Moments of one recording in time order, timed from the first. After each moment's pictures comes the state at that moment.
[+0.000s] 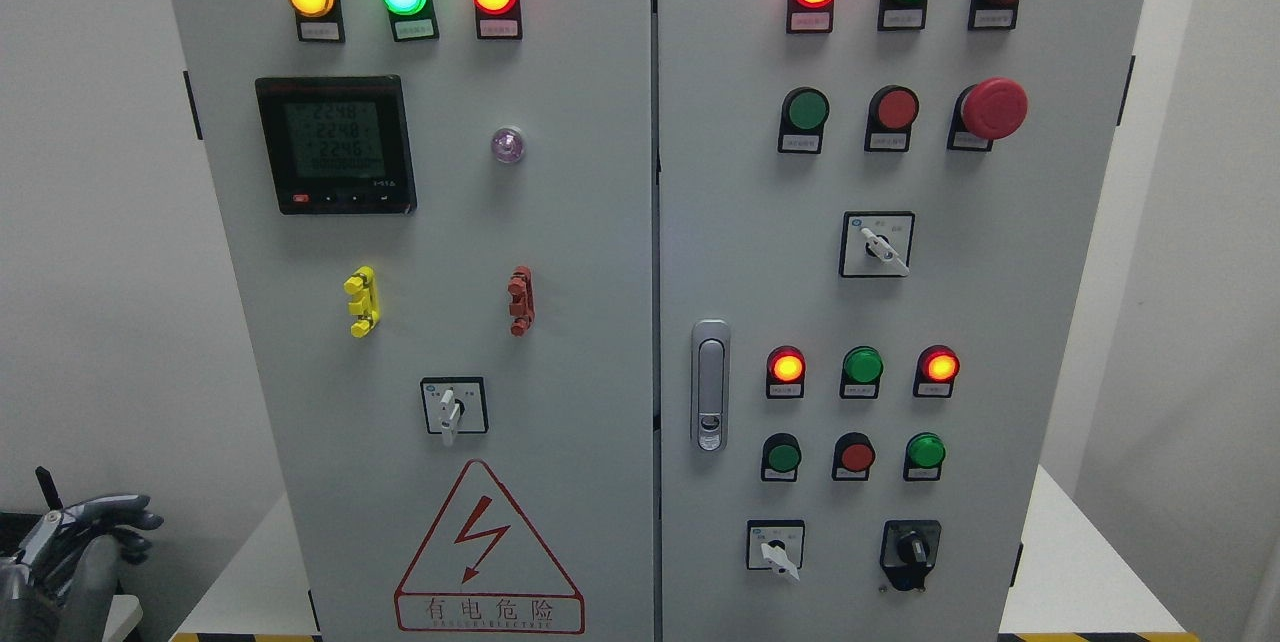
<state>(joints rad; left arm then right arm) -0.15 0.11 0.40 -1.90 0.00 -0.11 -0.08 0.08 0.12 0.06 -0.14 0.00 0.09 -0.04</state>
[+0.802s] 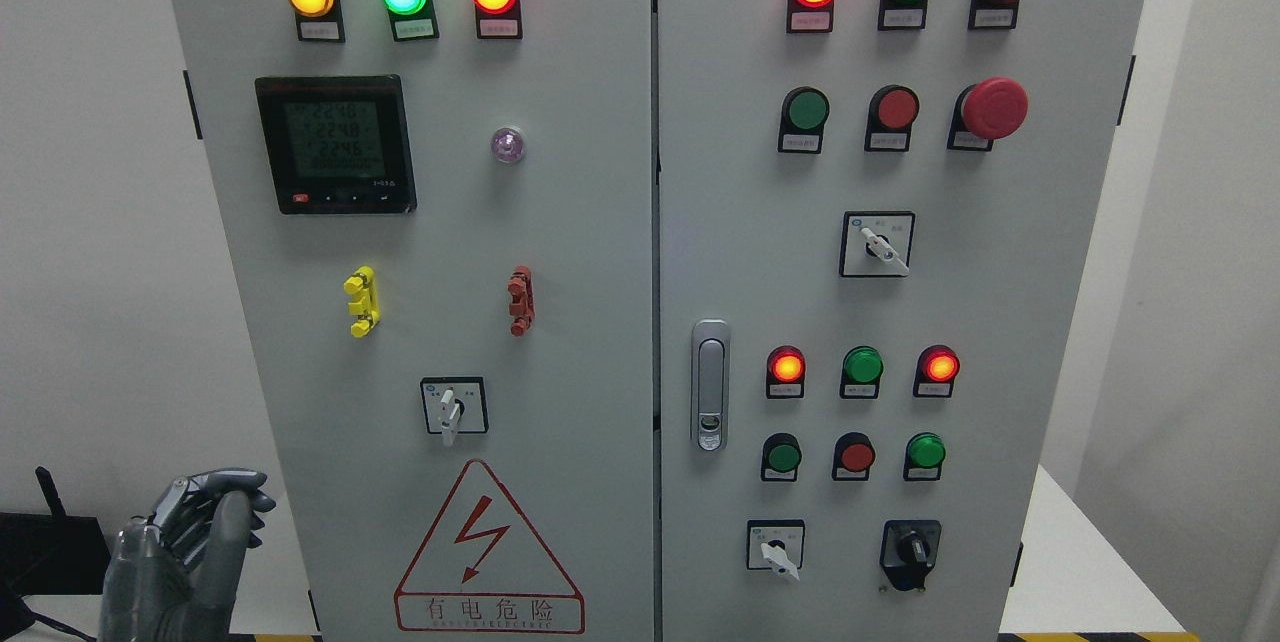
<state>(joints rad) -0.16 0.07 0.15 -1.98 -0.05 0.07 0.15 0.08 0.12 0.06 -0.14 0.00 0.09 -0.04</state>
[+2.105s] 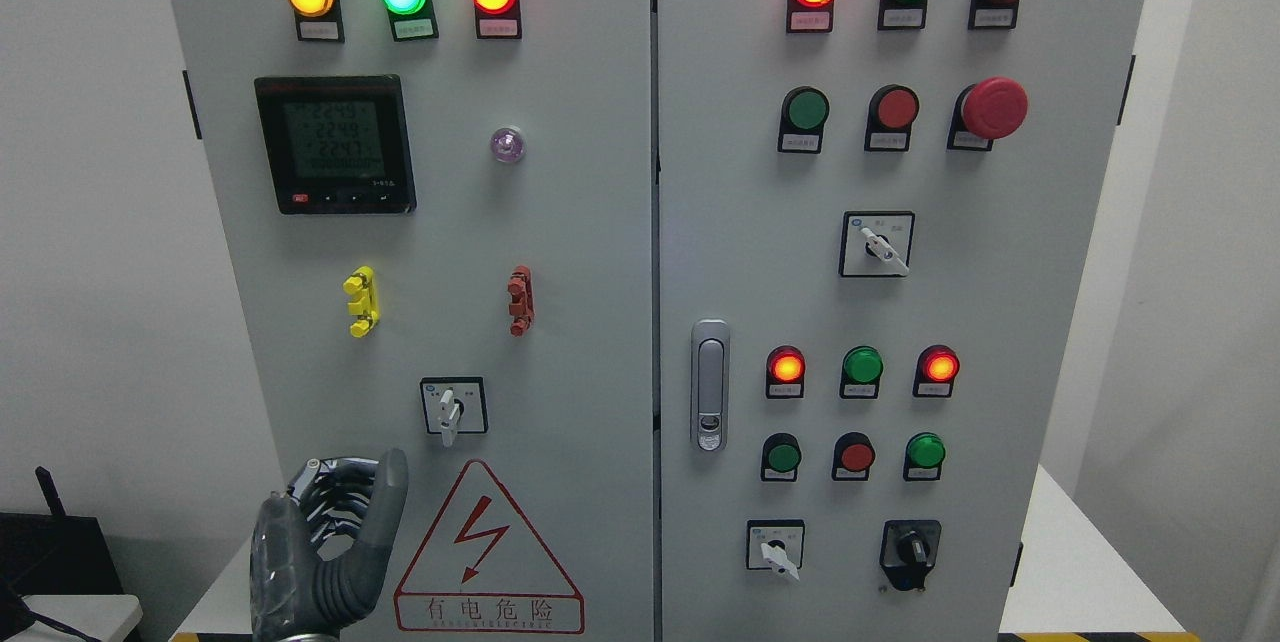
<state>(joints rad) -0.28 -0.05 -0.05 -1.99 -0.25 0.41 0.35 0.08 0.12 0.06 -0.14 0.00 0.09 -0.04</state>
